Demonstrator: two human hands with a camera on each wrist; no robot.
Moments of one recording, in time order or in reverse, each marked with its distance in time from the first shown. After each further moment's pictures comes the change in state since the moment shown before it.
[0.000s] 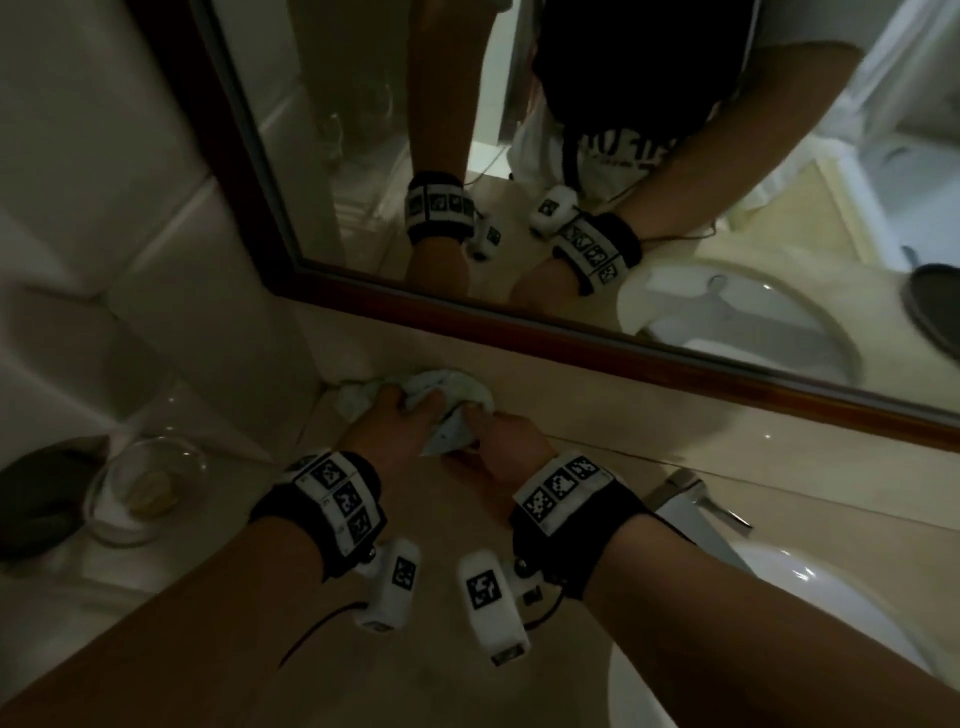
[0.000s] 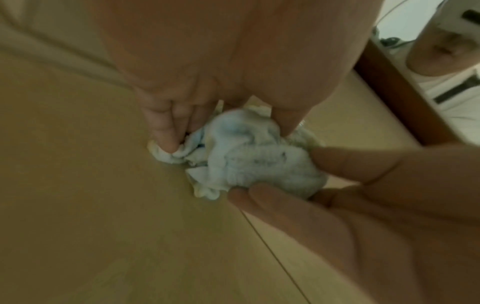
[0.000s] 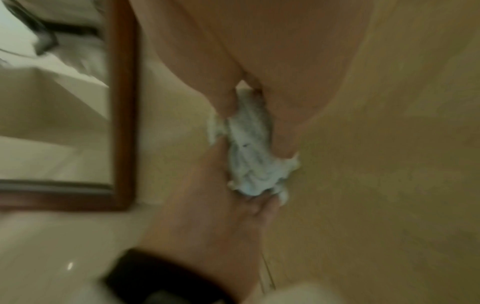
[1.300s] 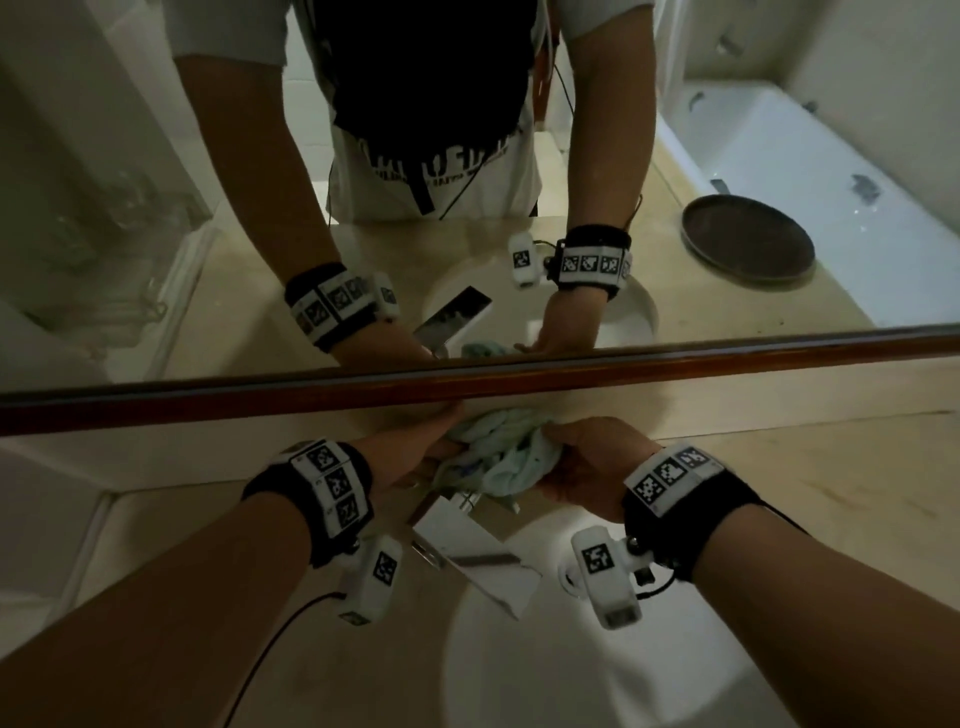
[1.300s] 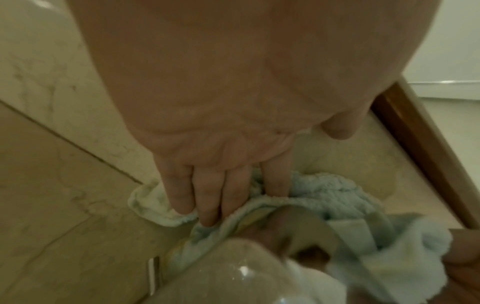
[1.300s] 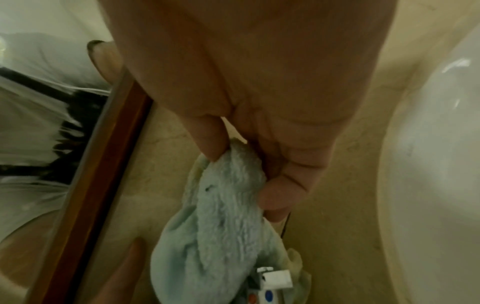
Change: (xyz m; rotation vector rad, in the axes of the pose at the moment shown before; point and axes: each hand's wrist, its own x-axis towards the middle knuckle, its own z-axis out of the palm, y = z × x) left_hand -0.043 0.165 0.190 0.095 -0.591 -0.111; right_hand -0.090 -0.067 -0.310 0.259 0.162 0.126
